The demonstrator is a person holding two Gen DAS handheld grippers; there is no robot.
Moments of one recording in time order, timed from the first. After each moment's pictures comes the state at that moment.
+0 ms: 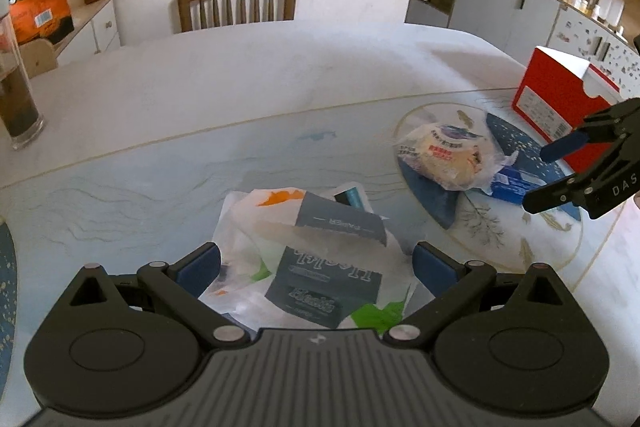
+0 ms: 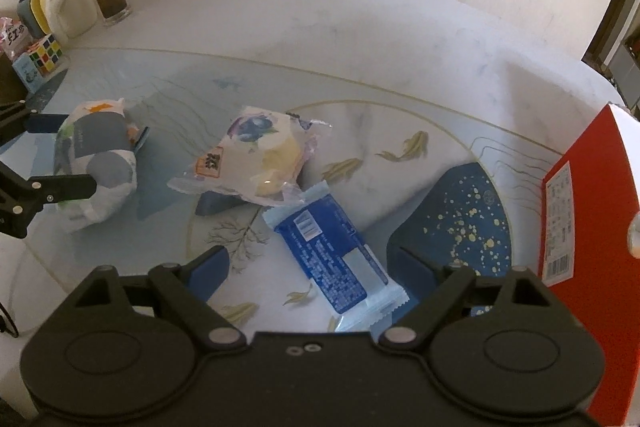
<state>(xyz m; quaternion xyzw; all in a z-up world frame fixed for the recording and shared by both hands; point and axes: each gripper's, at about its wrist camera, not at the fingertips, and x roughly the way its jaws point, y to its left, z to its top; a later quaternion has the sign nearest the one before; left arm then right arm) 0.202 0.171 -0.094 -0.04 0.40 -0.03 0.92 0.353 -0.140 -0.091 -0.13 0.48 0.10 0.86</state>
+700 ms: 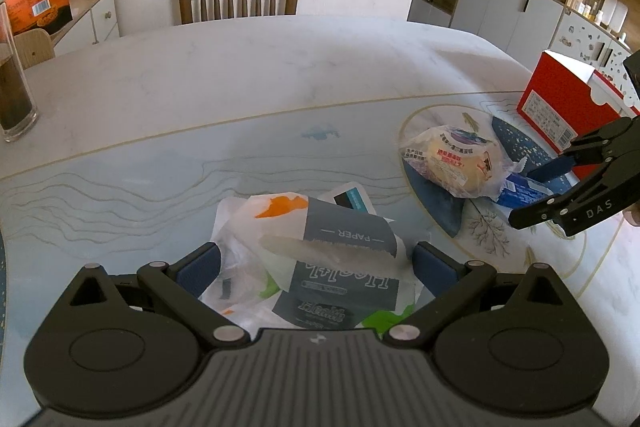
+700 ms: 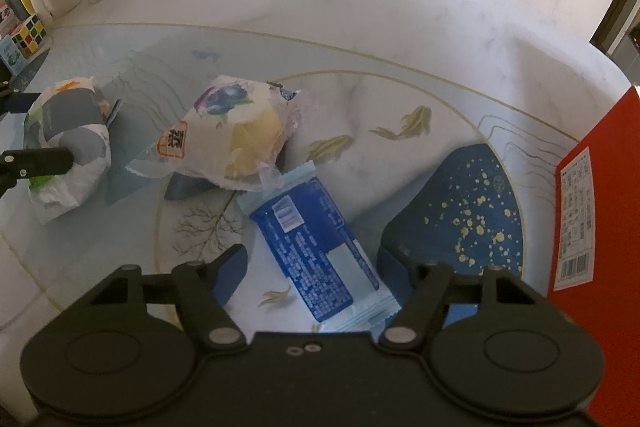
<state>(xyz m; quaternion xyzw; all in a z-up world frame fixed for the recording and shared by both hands) 0.212 0.173 -0.099 -0.05 0.40 -0.03 0.91 0.370 -0.146 -0.115 -0.14 0.50 0.09 0.85</state>
